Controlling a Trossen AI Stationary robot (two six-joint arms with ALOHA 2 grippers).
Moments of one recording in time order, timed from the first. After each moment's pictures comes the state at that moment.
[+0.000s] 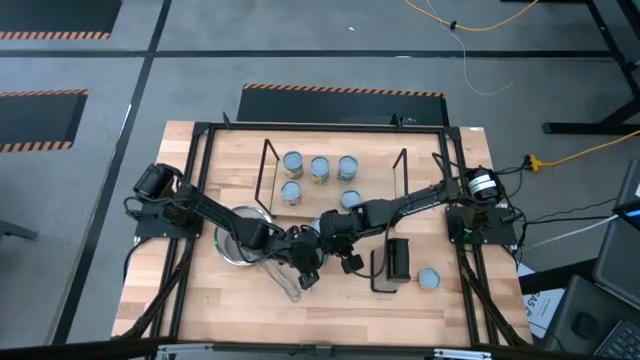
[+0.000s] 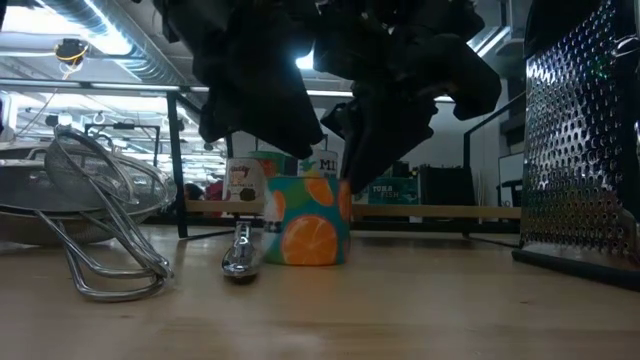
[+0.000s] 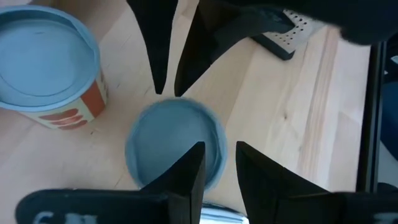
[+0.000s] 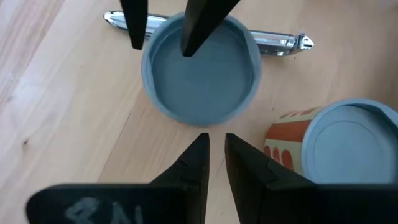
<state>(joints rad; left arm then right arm) -0.35 1.75 1.10 -0.15 -0.22 -0.83 0.19 1.92 1.30 -0.45 -0.11 -0.21</state>
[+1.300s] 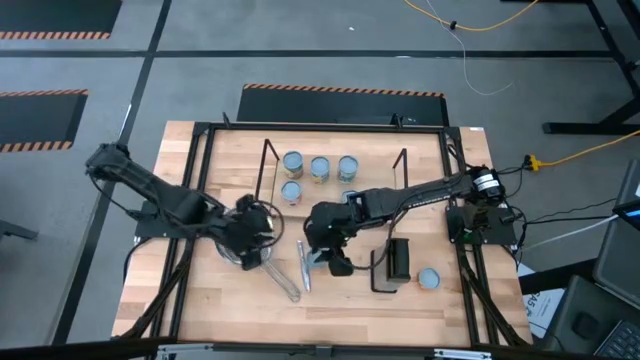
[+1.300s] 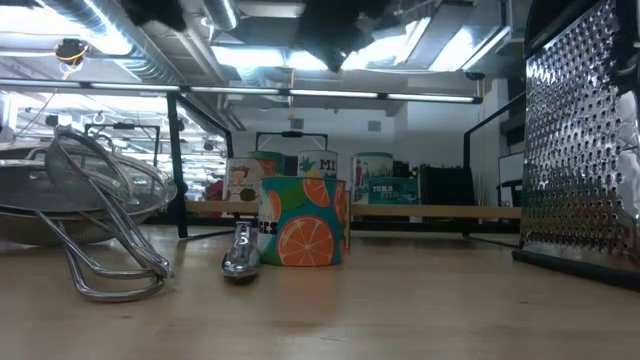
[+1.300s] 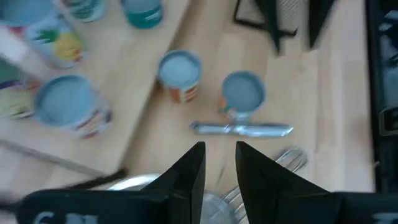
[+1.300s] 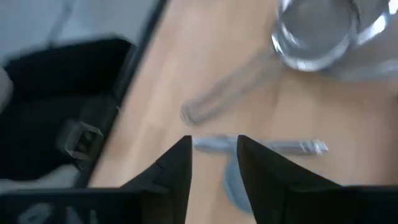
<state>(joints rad) -0.47 1.22 1.10 -0.78 -0.40 -0.62 0.19 1.89 1.60 -0.58 -0.31 0.05</state>
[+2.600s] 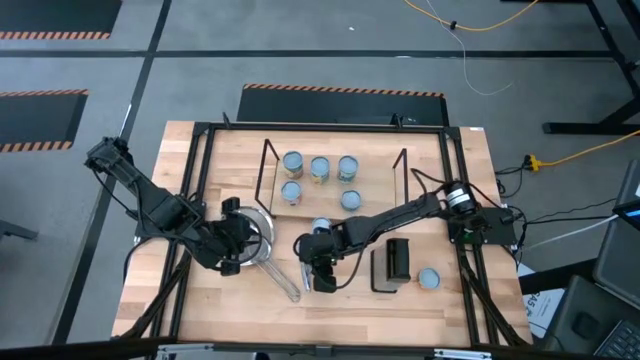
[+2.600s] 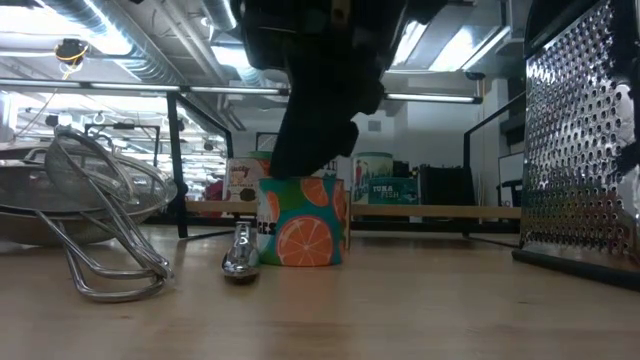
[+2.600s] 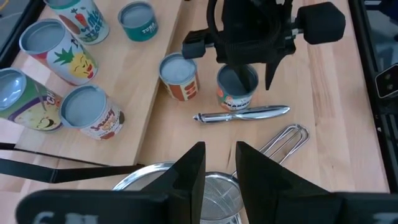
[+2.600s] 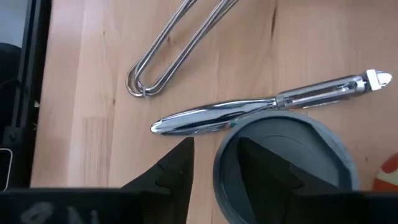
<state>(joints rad) -0.65 1.15 1.10 -0.89 -0.54 -0.59 0.27 2.13 1.60 -0.53 -0.12 0.31</state>
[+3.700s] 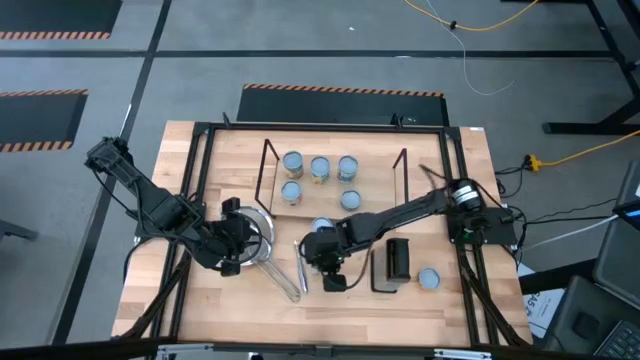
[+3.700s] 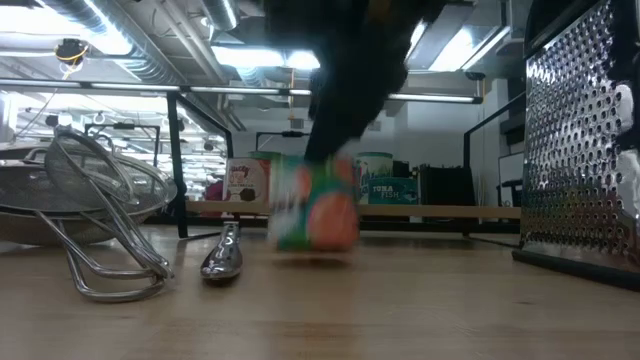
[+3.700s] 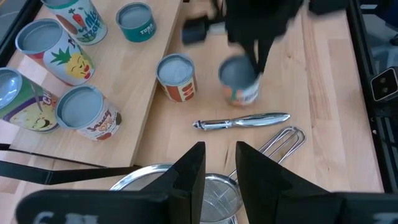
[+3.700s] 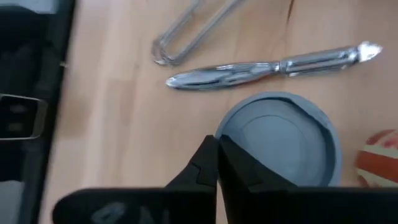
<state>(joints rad) -0.65 1.15 1.10 -0.88 -0.54 -0.60 0.27 2.06 1.59 -0.62 -0.18 0.21</state>
